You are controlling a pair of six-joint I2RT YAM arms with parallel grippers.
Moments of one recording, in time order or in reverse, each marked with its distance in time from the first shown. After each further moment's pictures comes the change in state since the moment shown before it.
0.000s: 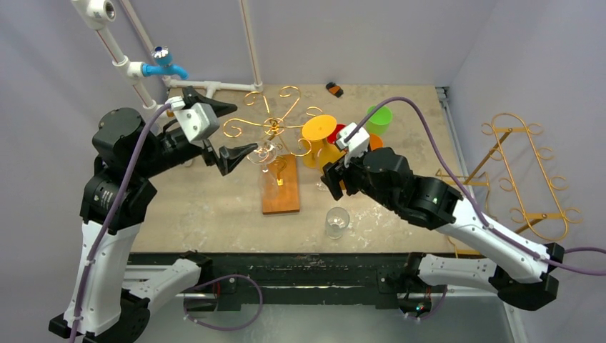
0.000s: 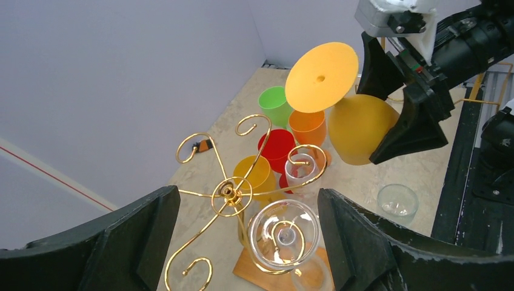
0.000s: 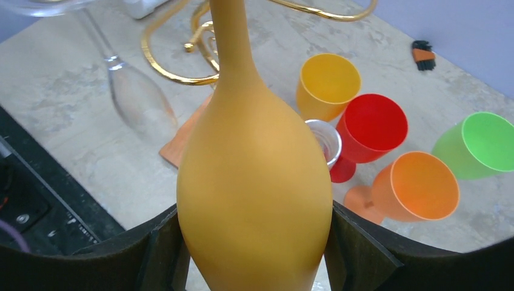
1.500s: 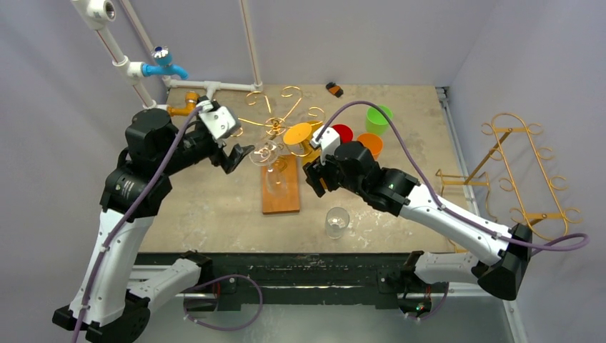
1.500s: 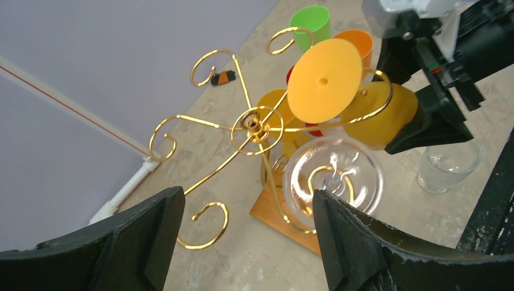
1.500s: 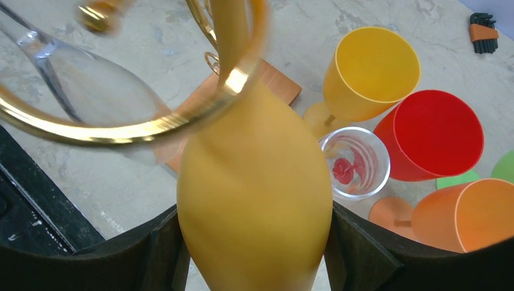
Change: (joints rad) left arm 0.000 -0.019 -0.135 -0.055 -0.171 0.116; right arm -0.130 0.177 -0.147 0.225 -0.172 -0.052
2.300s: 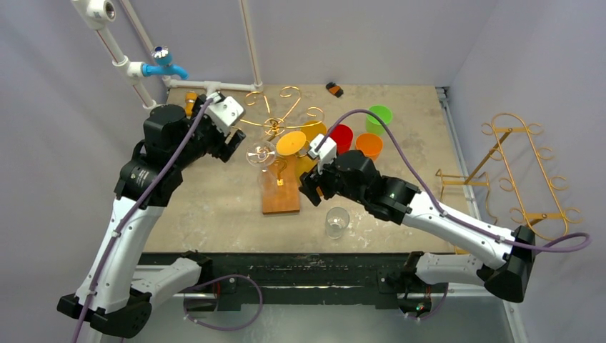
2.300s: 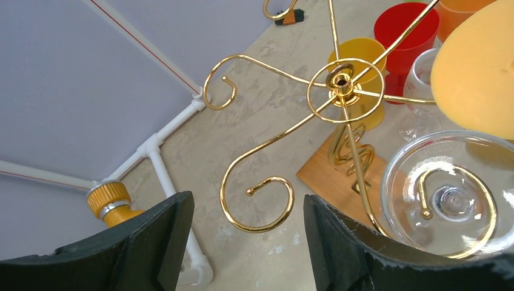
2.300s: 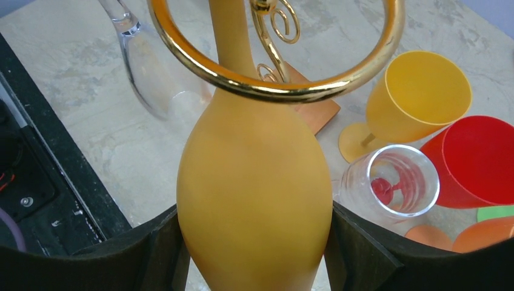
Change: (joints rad) left arm 0.000 0.057 -0.051 0.016 -0.314 0.024; right arm 0.044 -0.043 -0.068 0.099 -0.070 0.001
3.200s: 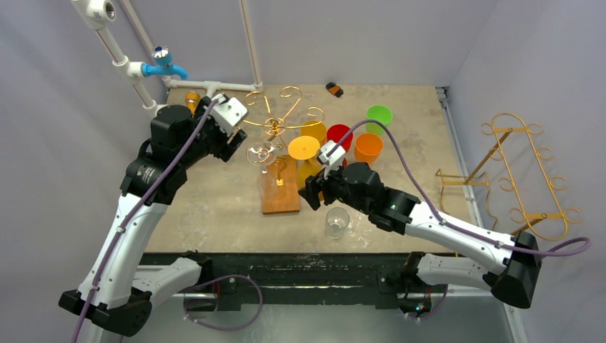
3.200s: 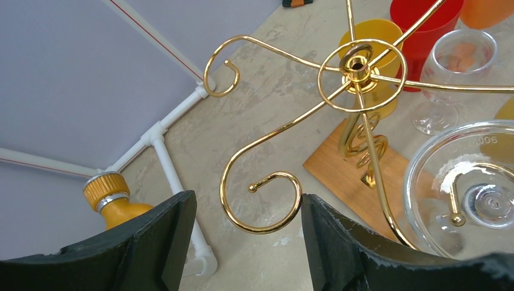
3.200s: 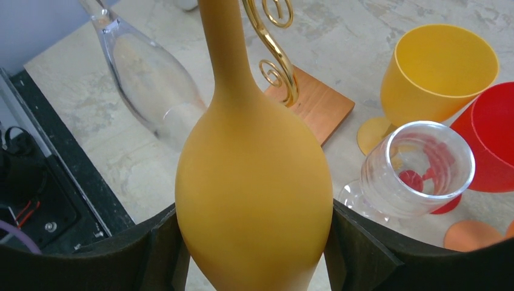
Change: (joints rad) left arm -0.002 0.013 -0.047 0.016 -0.055 0.018; right arm 0.007 -0.072 -0.178 0.179 0.016 0.113
